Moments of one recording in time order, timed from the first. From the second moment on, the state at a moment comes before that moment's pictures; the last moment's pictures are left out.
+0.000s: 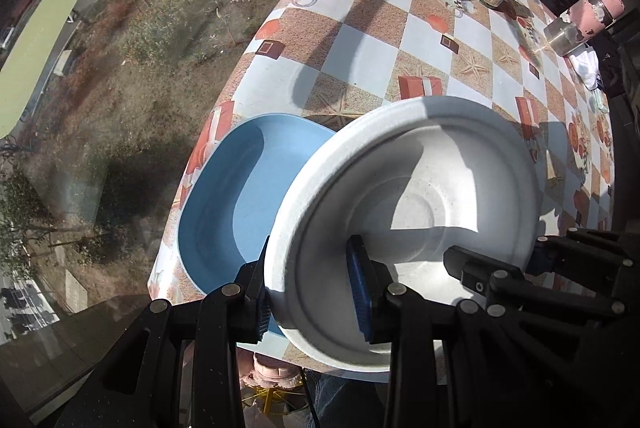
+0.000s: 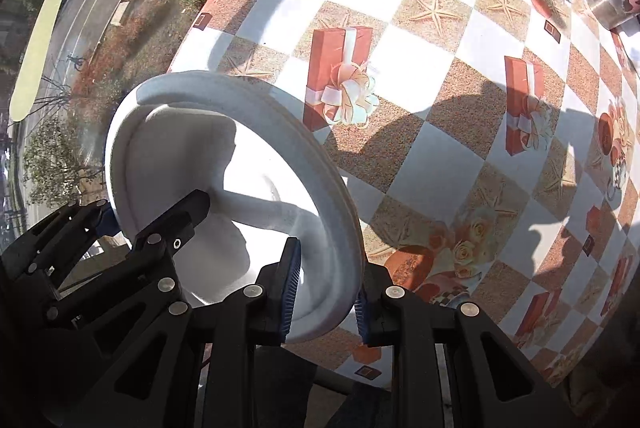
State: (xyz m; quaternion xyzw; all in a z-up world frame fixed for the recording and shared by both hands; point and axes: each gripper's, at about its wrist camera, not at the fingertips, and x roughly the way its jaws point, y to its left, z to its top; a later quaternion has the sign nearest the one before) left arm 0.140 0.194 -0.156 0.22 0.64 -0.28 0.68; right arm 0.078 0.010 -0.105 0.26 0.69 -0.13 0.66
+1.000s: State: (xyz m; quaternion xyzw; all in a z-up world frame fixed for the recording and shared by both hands) left arm 0.174 0.232 -0.177 0.23 0.64 -0.20 0.70; right arm 0.129 0.026 -0.124 0.22 0.71 -0.08 0.67
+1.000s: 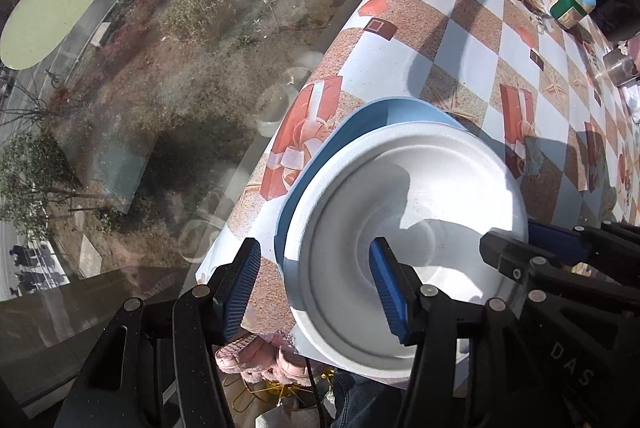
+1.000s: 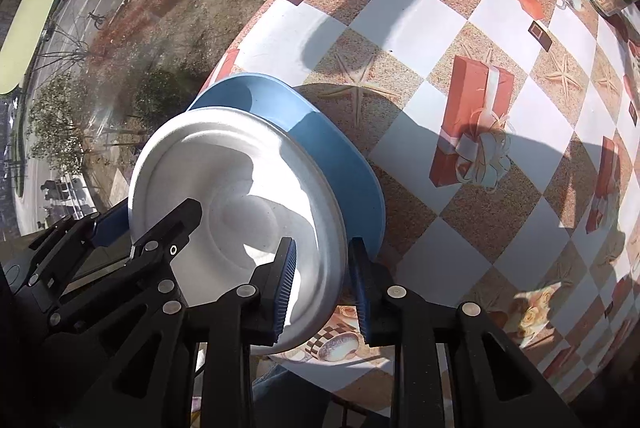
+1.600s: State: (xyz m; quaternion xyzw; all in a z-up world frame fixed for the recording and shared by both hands) left arm 0.159 0.238 -0.153 0.24 0.62 -0.22 0.72; right arm 0.095 0.020 -0.080 0.20 0.65 -0.13 0.72
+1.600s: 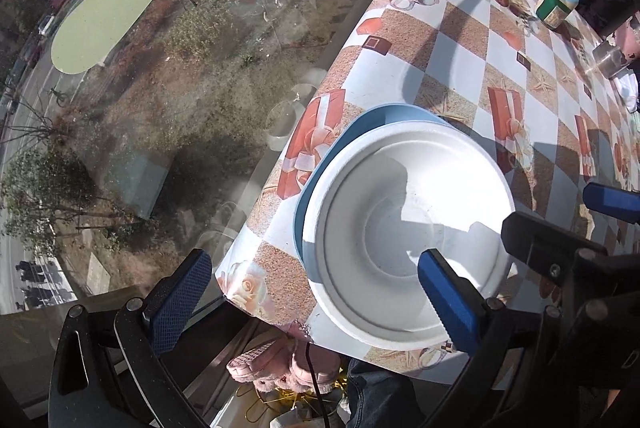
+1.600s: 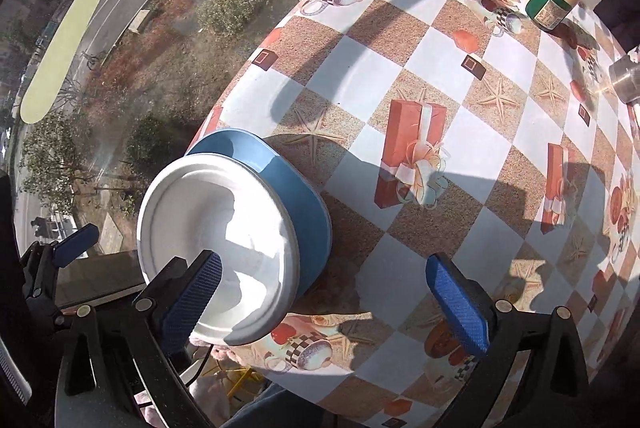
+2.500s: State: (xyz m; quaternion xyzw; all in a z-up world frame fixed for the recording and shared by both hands) left arm 0.135 0.220 -0.133 0.28 0.60 -0.25 0.70; right arm 0.082 0.026 -0.068 0.22 0.66 -0.13 0.71
